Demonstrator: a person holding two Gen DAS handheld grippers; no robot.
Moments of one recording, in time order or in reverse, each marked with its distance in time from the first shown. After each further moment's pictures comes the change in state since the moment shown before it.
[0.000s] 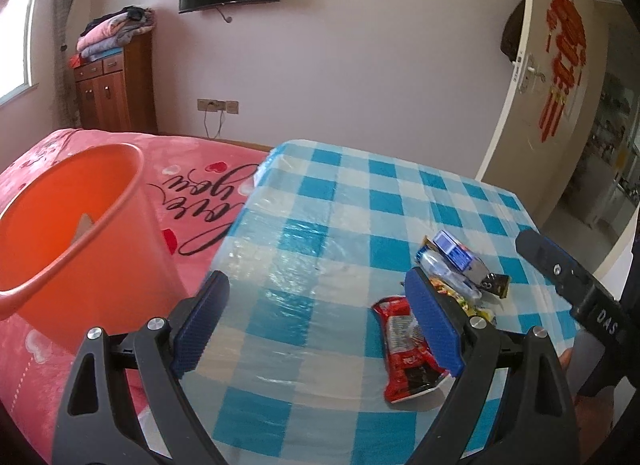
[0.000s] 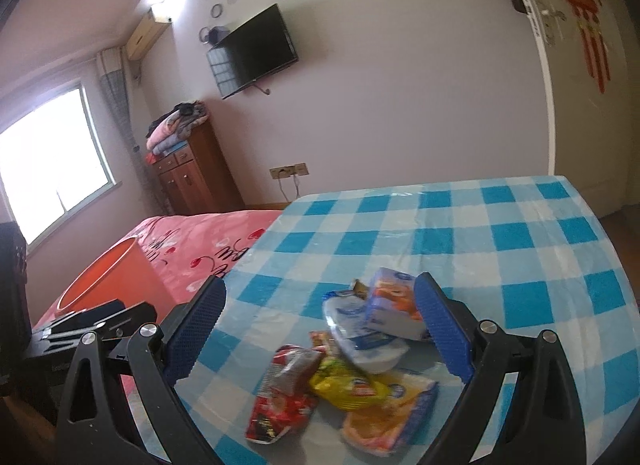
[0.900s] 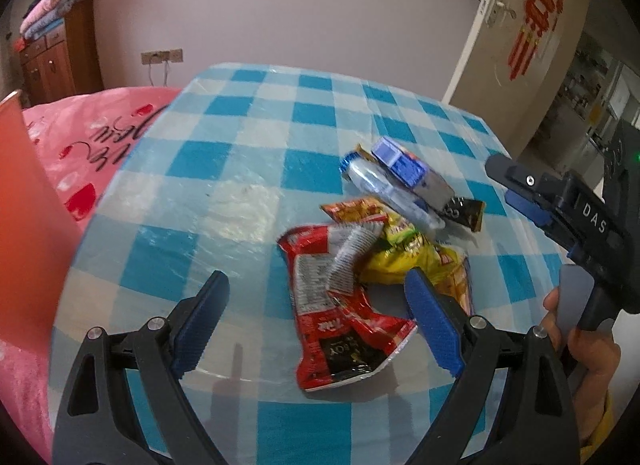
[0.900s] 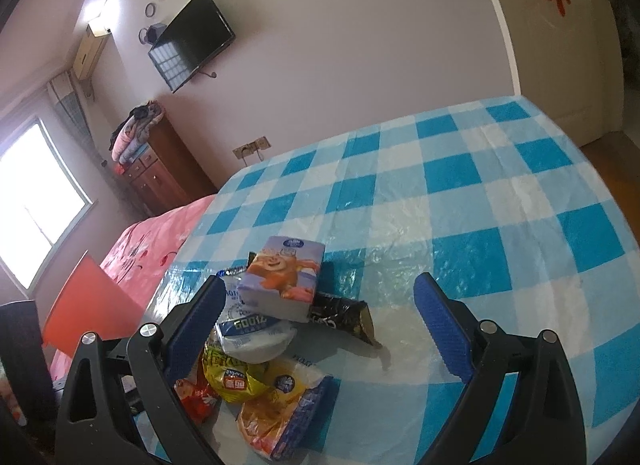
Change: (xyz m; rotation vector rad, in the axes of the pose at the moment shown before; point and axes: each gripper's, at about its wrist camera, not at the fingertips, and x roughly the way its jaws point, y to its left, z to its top) left arm 0.071 -0.065 -0.041 0.077 0.231 -0.143; right arm 0.030 -0.096 -0.016 0.191 0.142 -0.042
